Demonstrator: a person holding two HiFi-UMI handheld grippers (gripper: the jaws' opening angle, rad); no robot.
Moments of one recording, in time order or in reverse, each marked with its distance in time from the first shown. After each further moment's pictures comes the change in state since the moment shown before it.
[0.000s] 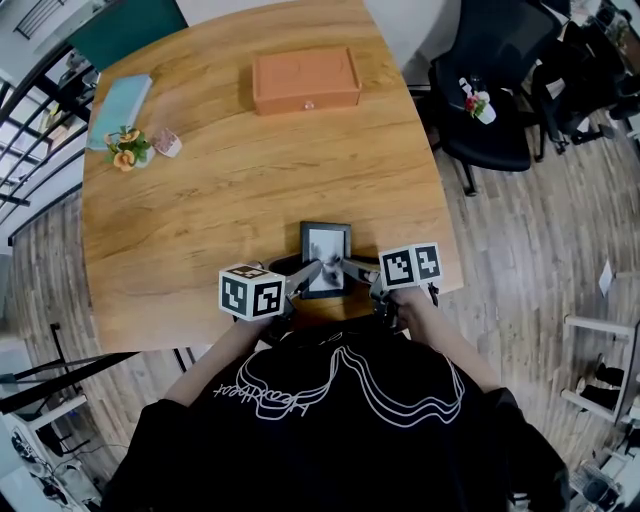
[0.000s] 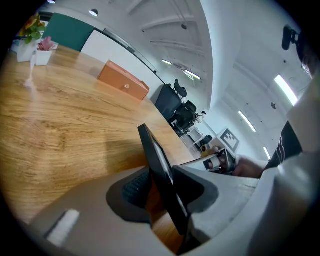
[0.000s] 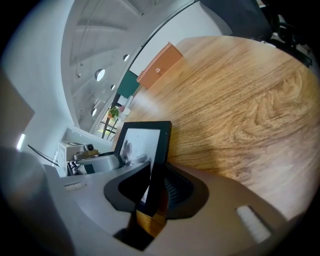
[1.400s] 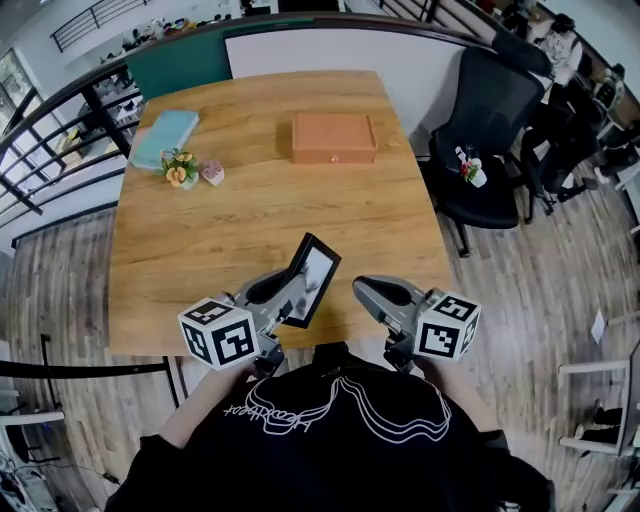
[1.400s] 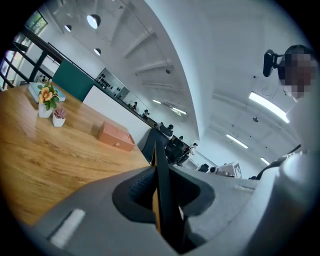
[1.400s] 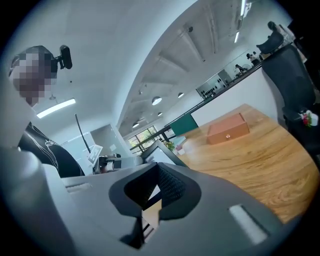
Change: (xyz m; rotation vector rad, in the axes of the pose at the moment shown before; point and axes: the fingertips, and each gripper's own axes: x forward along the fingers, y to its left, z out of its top) left arm -0.171 -0.093 0.074 0.081 -0.443 -0.057; right arm -0.115 0.206 0.013 -0.526 -0.455 0.271
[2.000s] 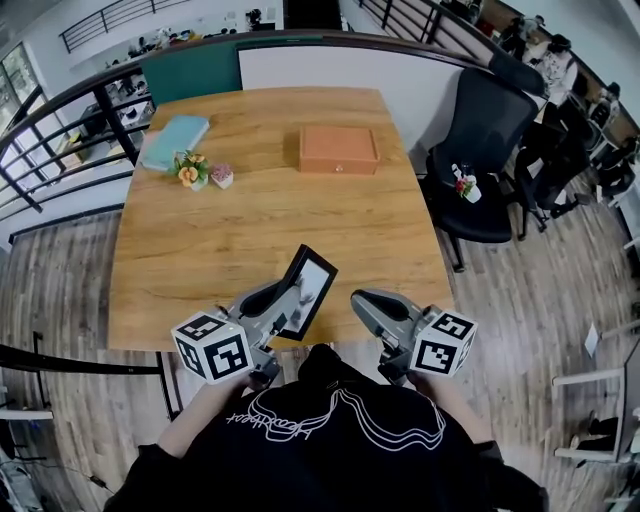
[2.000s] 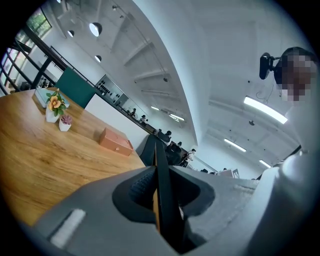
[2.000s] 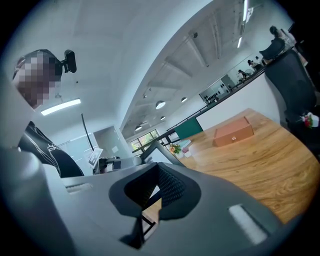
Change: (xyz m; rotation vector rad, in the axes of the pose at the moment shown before) left arm -0.048 -0.020 -0.003 0.006 -0.086 -0.014; right arm -0.008 0.045 -0.012 -0.037 -0.053 0.022
